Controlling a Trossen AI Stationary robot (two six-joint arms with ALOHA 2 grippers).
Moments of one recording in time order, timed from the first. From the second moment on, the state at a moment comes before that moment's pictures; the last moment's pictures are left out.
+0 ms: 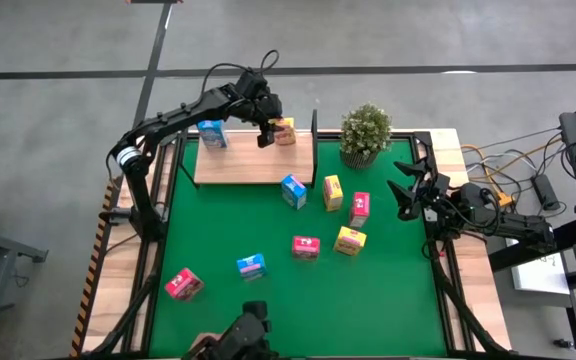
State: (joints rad) left arm 0.73 1.85 1.61 -0.56 0.27 0.58; right arm -0.20 0.04 0.02 0.40 0.18 -0.08
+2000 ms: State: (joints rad) left arm 0.66 1.68 1.30 -0.50 0.20 0.48; right arm -0.20 0.04 0.02 0.39 0.18 -0.06
